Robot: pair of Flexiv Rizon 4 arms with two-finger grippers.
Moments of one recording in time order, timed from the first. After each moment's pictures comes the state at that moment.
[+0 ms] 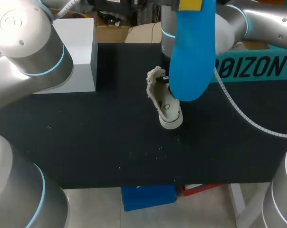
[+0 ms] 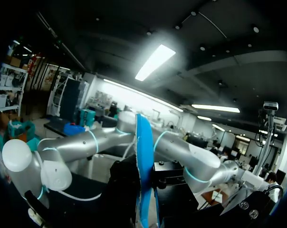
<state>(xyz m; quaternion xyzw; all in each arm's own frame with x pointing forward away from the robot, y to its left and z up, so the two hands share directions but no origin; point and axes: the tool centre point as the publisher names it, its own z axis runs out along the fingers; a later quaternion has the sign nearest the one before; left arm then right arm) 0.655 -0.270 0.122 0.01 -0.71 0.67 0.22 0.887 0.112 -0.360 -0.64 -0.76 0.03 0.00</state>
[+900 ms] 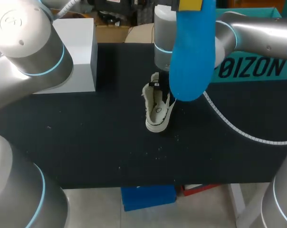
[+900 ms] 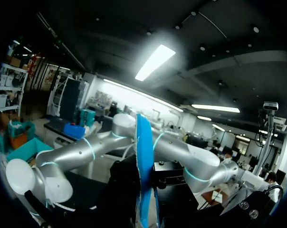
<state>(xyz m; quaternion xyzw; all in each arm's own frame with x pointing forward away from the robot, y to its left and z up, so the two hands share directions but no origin) 0.655 -0.270 0.122 0.01 -0.71 0.67 0.22 0.890 0.137 -0.400 -0.76 -0.65 0.01 -0.01</state>
